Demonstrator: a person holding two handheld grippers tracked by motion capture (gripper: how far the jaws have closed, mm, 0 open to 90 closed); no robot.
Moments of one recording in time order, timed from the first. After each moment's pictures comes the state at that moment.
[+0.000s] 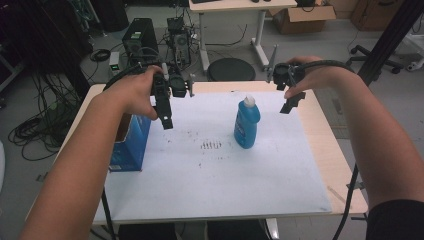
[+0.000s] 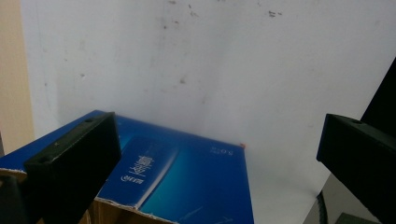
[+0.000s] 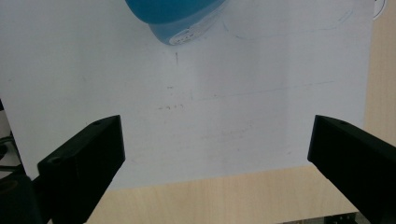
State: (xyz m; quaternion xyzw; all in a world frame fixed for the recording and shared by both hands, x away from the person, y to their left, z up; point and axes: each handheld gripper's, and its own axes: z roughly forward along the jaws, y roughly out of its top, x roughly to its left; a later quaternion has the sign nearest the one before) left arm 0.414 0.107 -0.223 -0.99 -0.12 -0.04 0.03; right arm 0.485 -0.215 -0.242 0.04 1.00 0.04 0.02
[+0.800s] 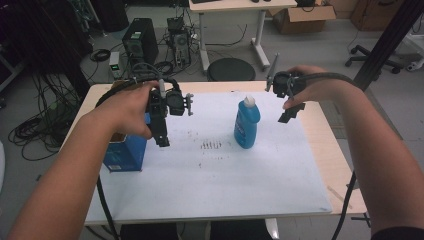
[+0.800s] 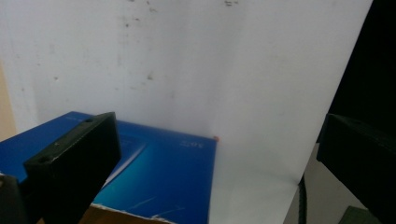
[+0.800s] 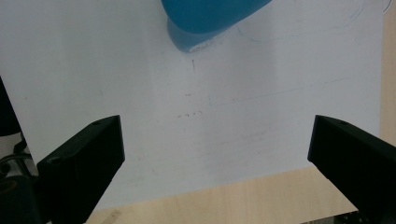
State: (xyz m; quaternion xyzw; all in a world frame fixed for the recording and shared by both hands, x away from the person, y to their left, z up) left arm 0.357 0.108 -0.225 -0.99 -0.08 -0.05 0.03; right arm 0.451 -0.209 -0.247 0.08 1.00 0.05 0.04
